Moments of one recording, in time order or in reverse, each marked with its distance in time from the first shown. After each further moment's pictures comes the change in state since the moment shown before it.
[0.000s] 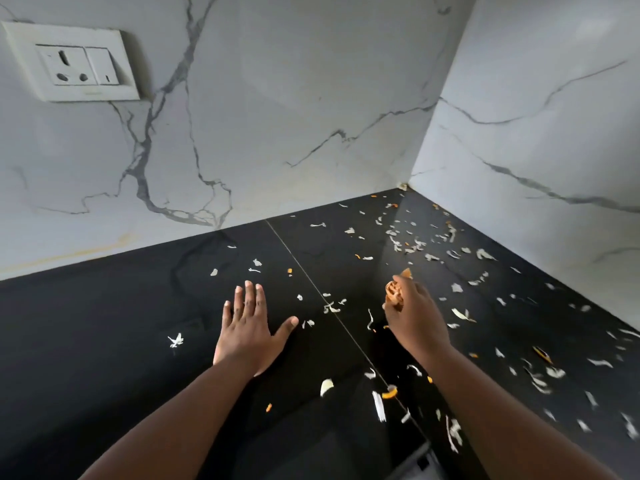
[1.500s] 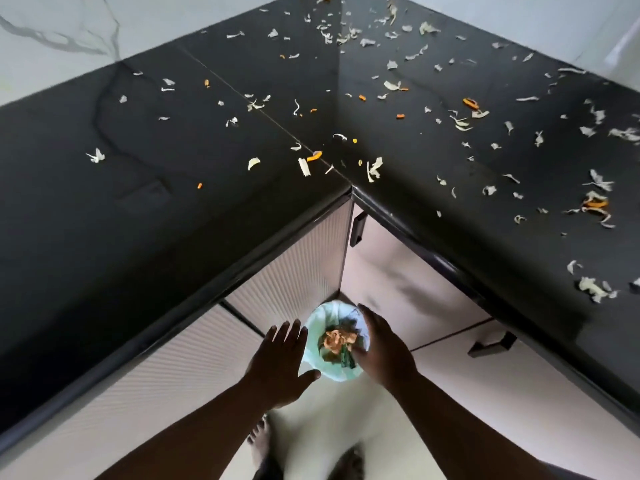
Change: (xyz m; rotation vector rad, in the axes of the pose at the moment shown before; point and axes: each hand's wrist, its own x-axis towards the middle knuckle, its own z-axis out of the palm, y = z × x) left_hand -0.323 -0.007 0.210 0.393 -0.594 0.610; right_hand -0.394 0.143 0.097 0.061 -0.425 0.228
